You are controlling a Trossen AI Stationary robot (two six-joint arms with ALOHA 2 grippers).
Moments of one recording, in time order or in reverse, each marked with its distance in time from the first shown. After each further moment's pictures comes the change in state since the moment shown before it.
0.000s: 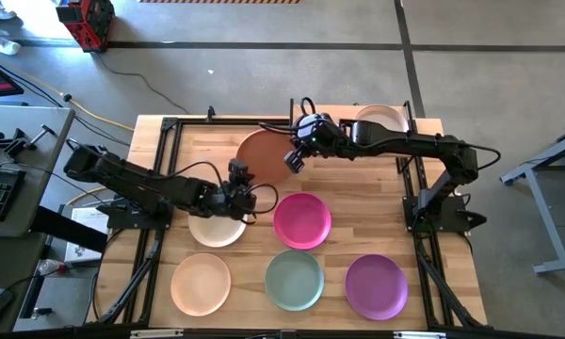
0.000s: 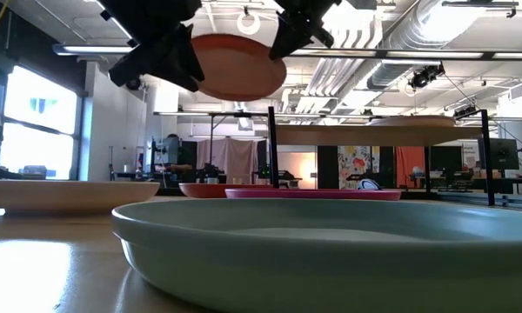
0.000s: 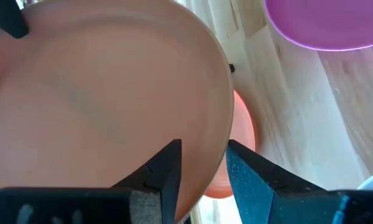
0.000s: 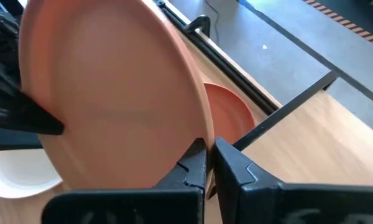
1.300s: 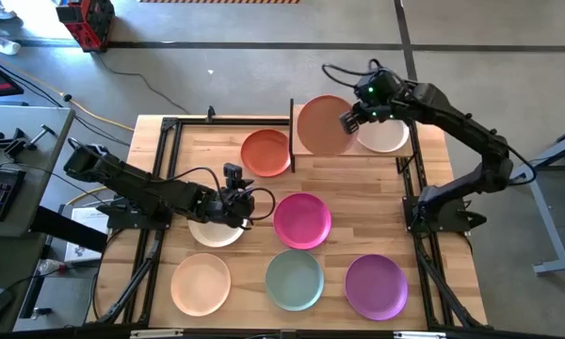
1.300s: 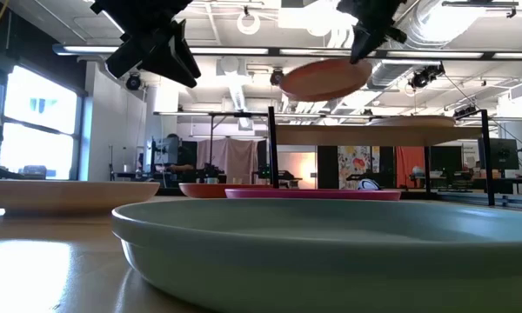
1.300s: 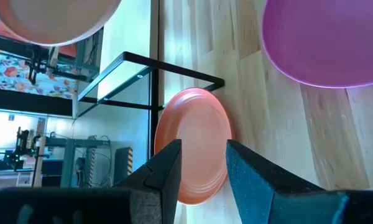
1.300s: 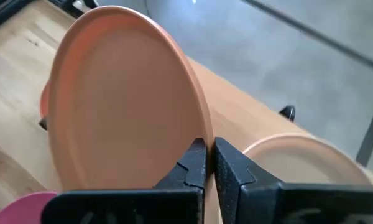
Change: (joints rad) left arm -0.057 0.000 0.000 -0.015 -0.014 -0.233; right arm -0.398 -0.289 -0.049 -0.379 -0.131 -0.010
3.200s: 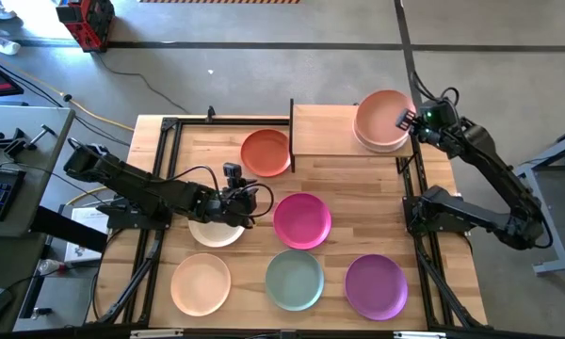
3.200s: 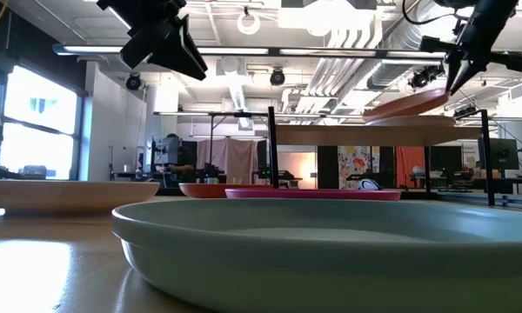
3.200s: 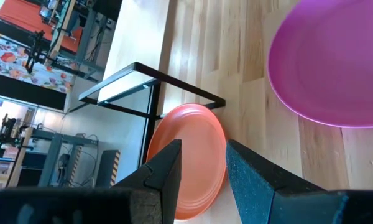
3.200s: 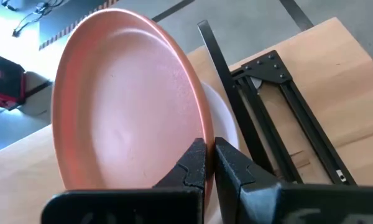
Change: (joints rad) left arm 0.000 0.000 0.000 0.082 0.000 -0.079; right arm -0.408 -0.596 -0.630 0.086 0.093 0.608
